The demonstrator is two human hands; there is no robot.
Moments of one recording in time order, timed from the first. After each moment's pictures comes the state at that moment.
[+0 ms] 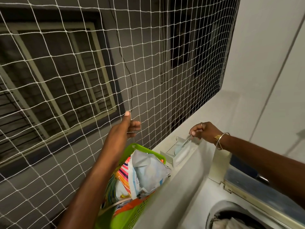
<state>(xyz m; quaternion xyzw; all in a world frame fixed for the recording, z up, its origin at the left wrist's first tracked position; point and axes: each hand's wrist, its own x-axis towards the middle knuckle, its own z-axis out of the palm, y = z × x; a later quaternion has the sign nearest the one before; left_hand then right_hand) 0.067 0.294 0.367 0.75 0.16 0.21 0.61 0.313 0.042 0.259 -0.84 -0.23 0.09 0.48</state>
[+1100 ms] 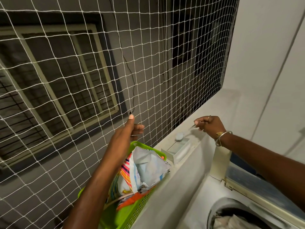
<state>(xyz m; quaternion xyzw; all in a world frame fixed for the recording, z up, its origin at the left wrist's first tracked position) 0.054 0.288 0.356 0.76 0.17 0.18 0.60 0.300 0.038 0.272 -0.80 -0.16 -0.02 0.58</state>
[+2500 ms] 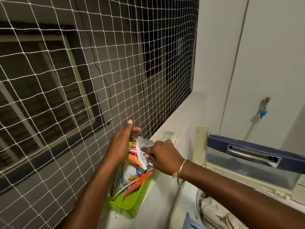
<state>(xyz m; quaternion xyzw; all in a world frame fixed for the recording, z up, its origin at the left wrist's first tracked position) 0.009 0.302 0.353 0.78 0.08 0.15 0.60 0.049 0.138 0.307 -0.89 -0.39 -0.18 0.12</state>
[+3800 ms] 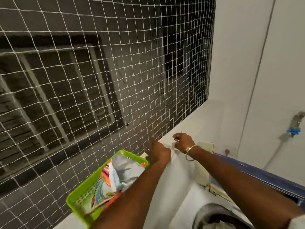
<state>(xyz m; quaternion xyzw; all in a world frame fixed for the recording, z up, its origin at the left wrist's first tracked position) 0.174 0.147 0.281 0.86 0.34 0.10 0.37 0.266 0.049 0.267 -0.91 -0.16 0.05 0.38</state>
